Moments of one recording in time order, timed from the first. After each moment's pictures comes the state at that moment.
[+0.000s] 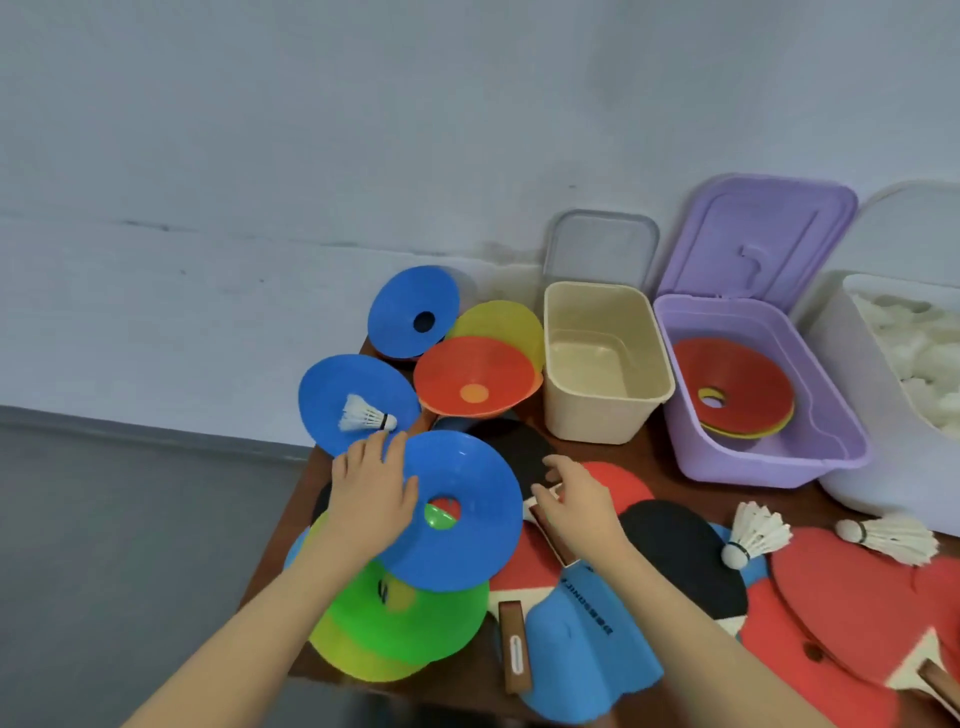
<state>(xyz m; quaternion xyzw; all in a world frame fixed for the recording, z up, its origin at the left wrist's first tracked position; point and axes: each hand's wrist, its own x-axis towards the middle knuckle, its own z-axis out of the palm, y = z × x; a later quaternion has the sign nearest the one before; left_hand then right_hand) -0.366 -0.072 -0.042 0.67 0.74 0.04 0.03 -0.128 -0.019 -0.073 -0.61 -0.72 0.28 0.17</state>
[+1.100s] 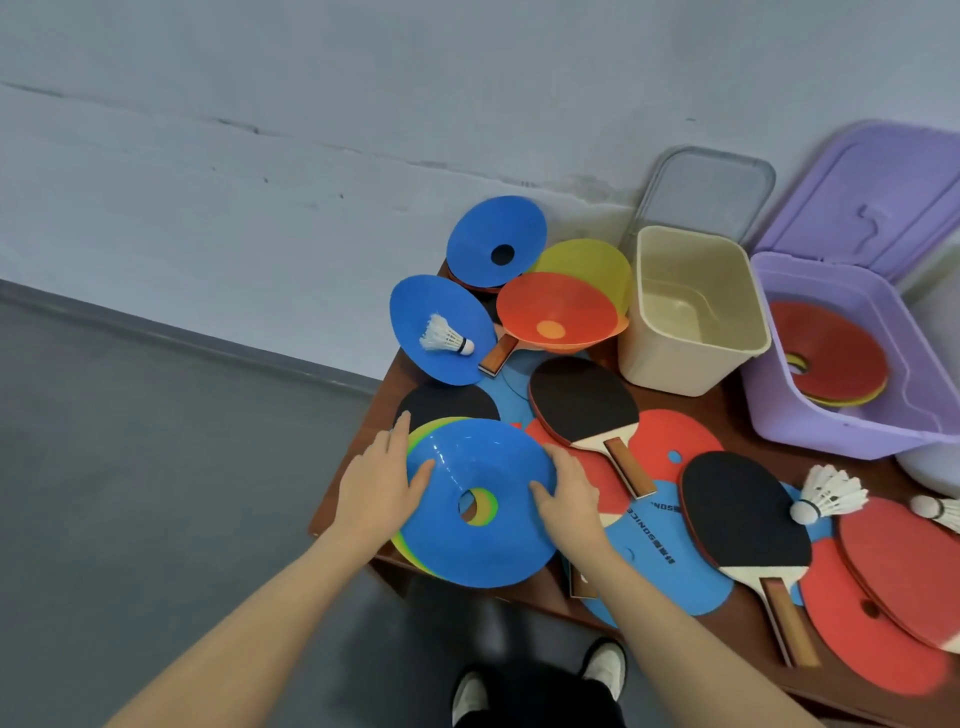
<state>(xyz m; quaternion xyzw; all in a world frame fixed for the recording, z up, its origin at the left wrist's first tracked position) -0.431 -0.171 -0.101 0.57 0.80 0.16 0.12 -0.217 -0.107 -0.114 -0.60 -0.69 0.37 0.17</state>
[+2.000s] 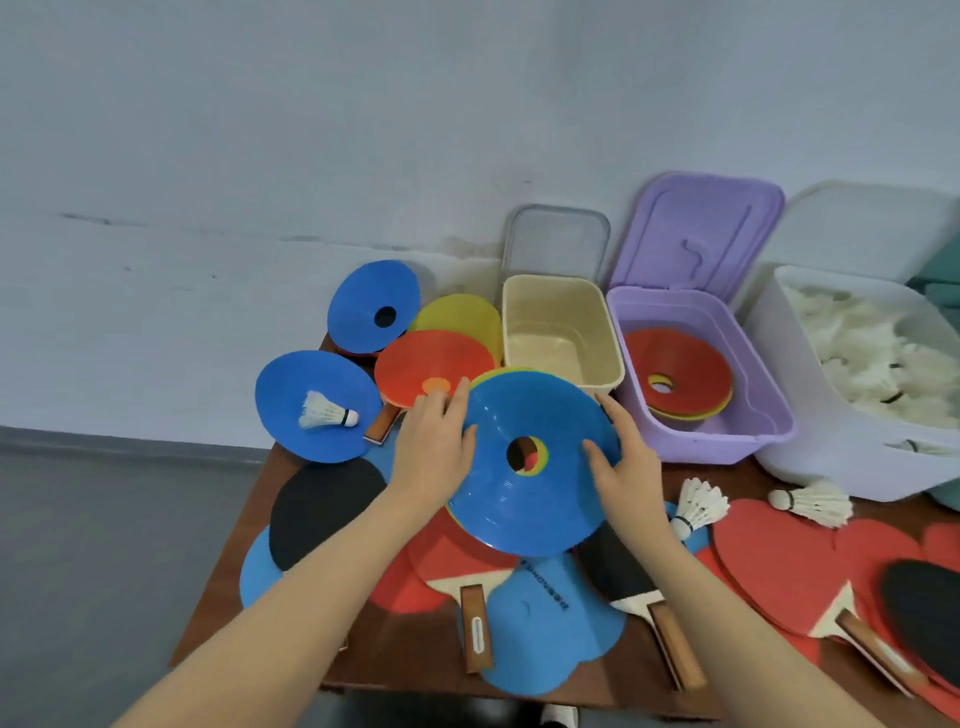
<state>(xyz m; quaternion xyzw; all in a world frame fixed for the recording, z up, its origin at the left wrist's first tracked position) -0.293 -0.041 -0.029 0.72 0.64 0.27 0.01 -0.075 -0.044 -0.023 -0.55 -0.65 0.27 0.44</state>
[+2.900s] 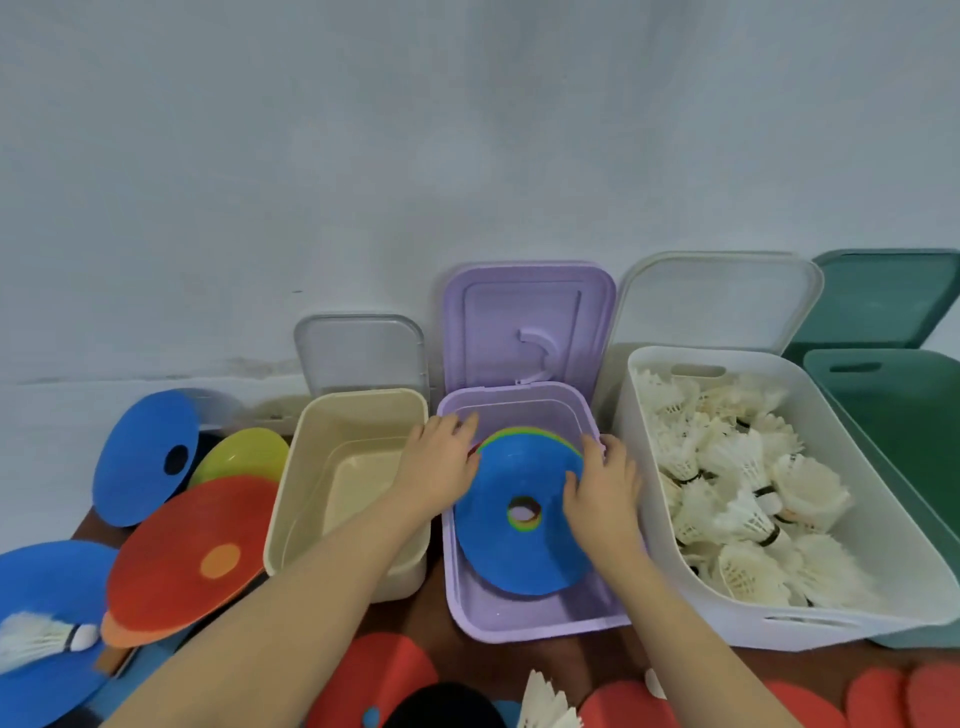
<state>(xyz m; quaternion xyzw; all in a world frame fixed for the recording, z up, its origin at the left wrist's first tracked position) -0.054 0.231 -0.022 0.80 0.60 0.06 0.00 0.139 0.190 -0.048 -0.73 -0.63 0.07 0.25</state>
